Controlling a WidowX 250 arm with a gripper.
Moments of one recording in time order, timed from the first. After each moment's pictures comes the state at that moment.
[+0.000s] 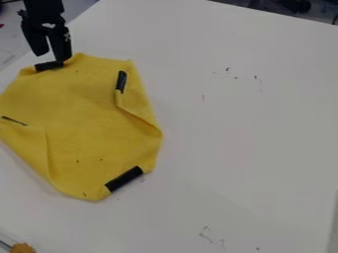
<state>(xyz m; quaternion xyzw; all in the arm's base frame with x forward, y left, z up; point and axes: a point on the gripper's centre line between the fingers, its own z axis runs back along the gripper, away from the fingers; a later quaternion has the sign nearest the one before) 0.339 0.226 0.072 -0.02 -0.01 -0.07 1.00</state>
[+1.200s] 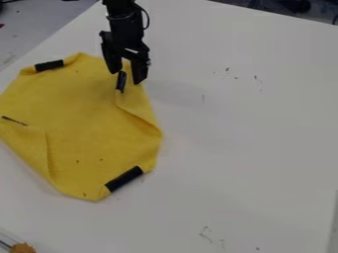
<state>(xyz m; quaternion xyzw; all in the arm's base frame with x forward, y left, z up) 0.400 0.126 0.027 0.01 -0.04 -0.09 1.00</state>
